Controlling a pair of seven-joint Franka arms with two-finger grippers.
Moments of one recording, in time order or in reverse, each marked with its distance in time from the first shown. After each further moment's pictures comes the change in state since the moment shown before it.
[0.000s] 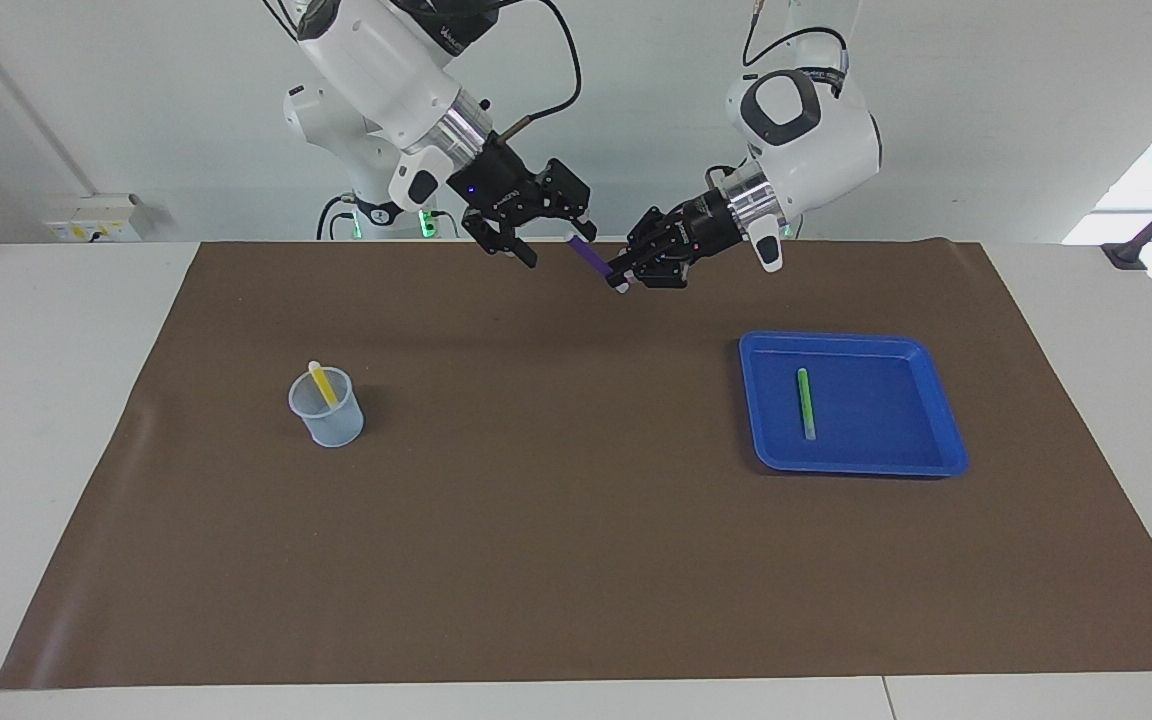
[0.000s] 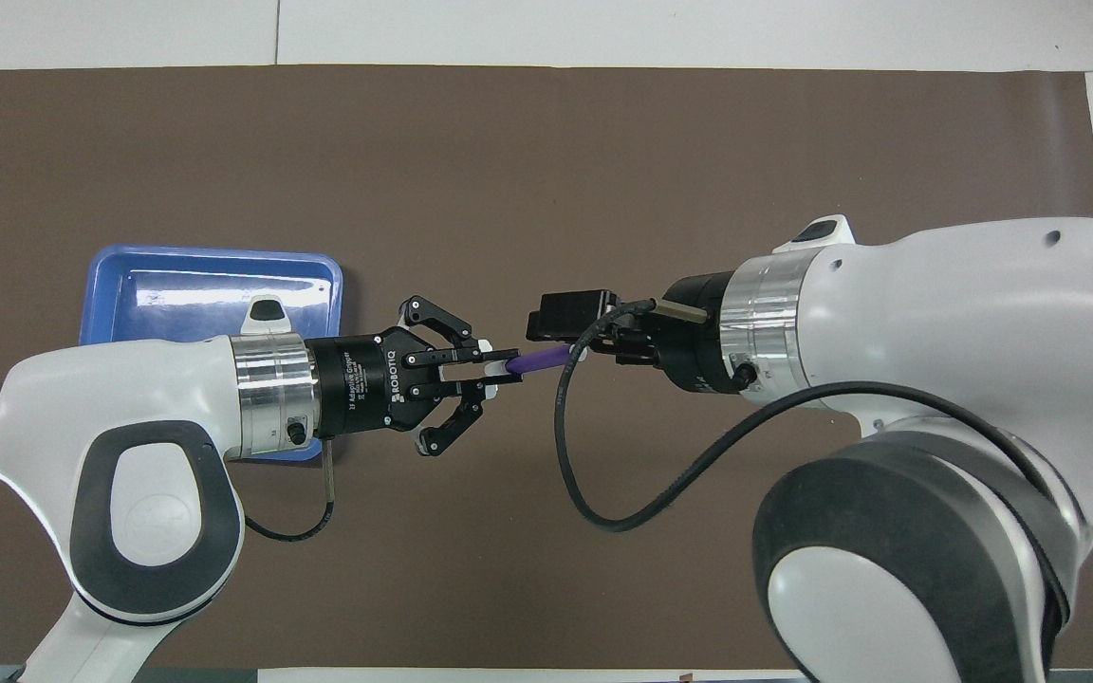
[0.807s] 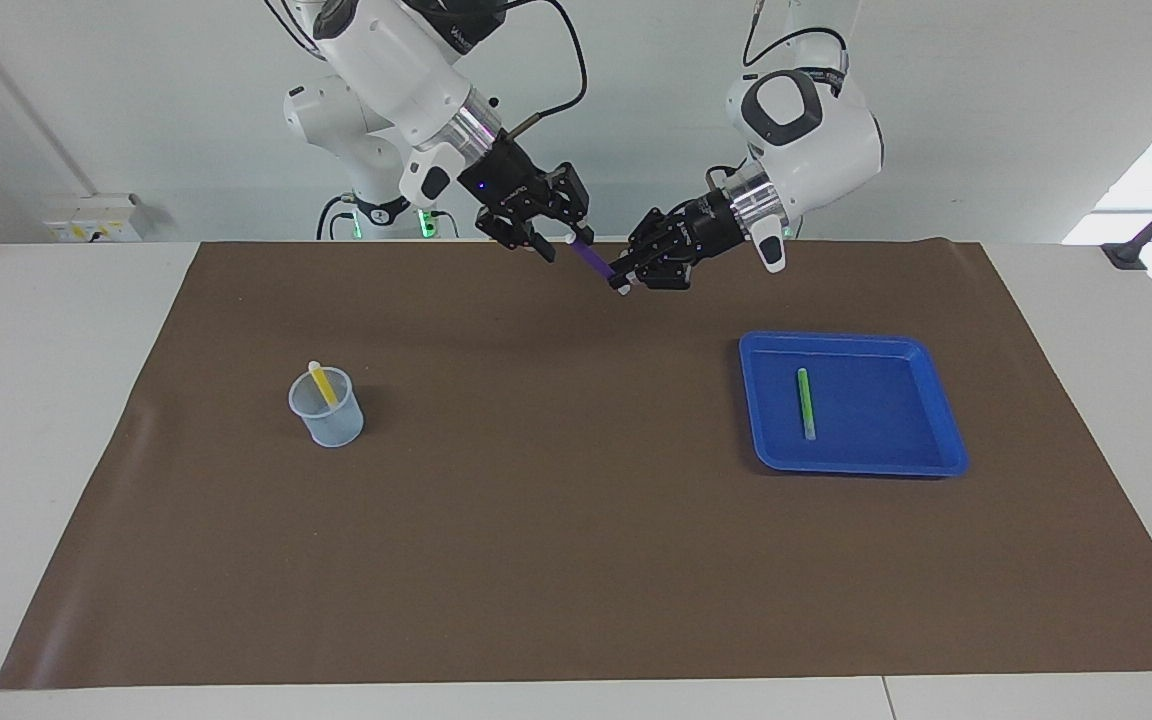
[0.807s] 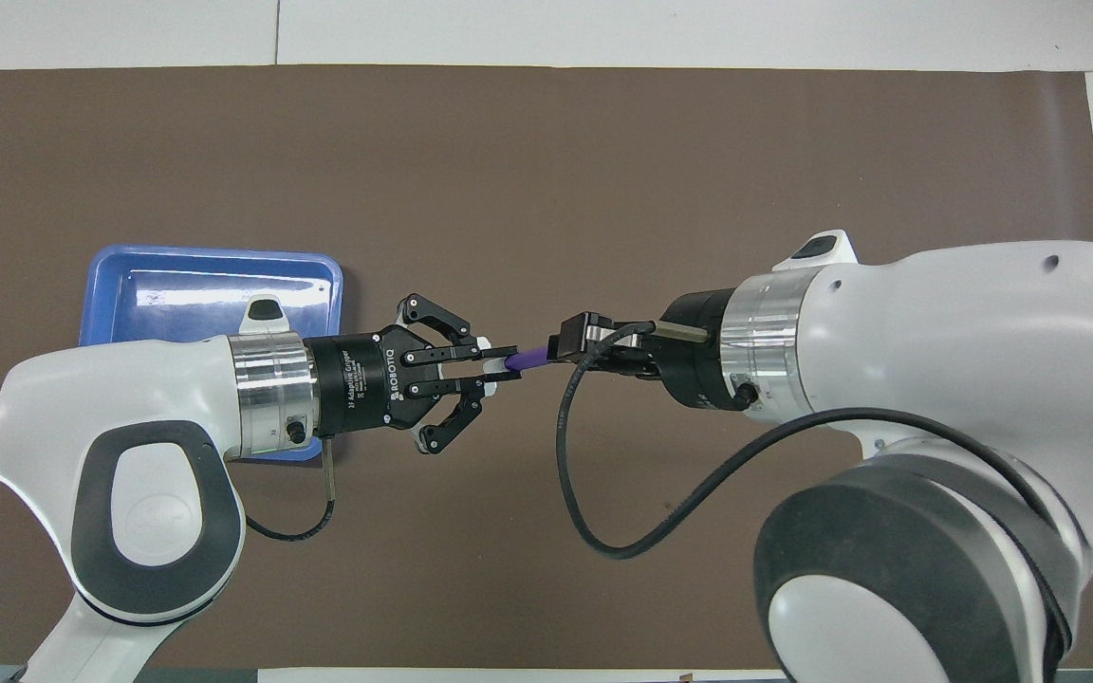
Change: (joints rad) left arm -0.001 0.000 -0.002 -0.002 -0.003 0.005 0.000; right arm 0.004 -0.023 0.003 -0.024 -0.009 0.007 -0.009
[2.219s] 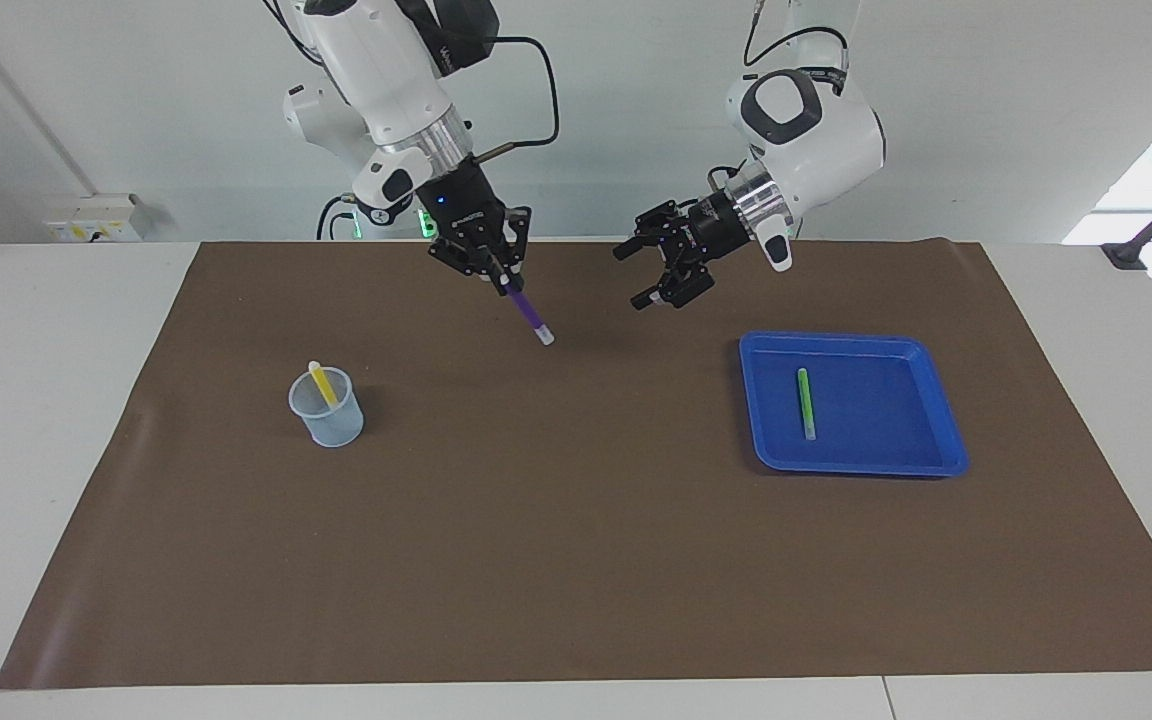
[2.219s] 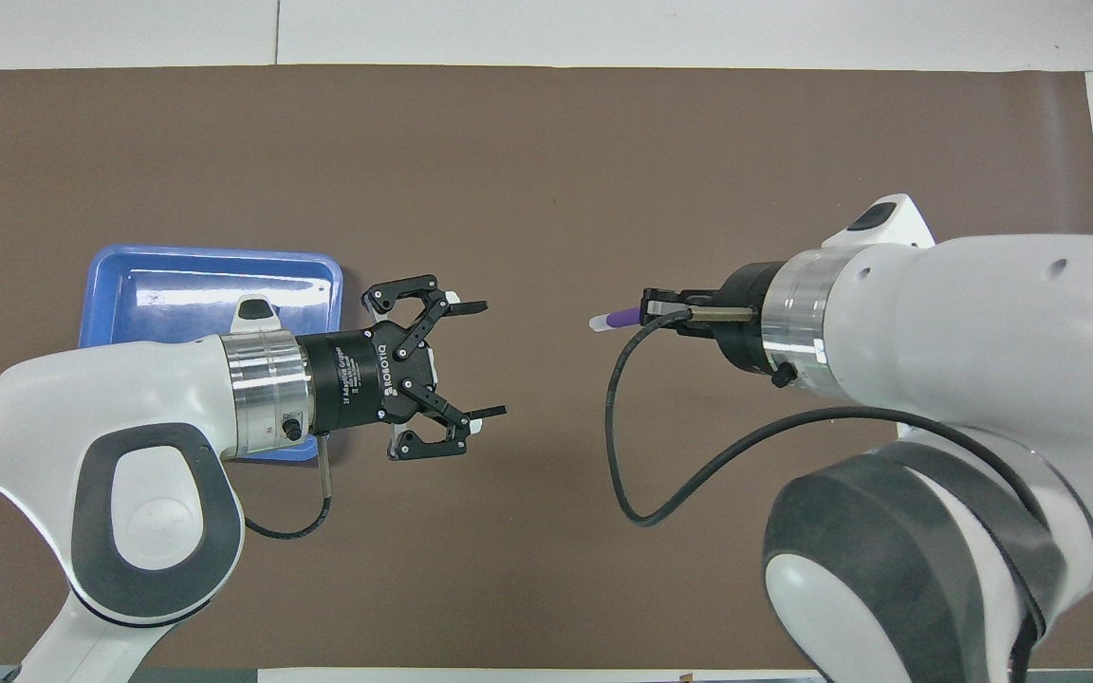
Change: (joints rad) left arm 0.032 -0.005 0.005 -0.006 0.319 -0.021 0.048; right arm -0.158 -0.004 -0.013 -0.063 -0.424 0.022 -0.191
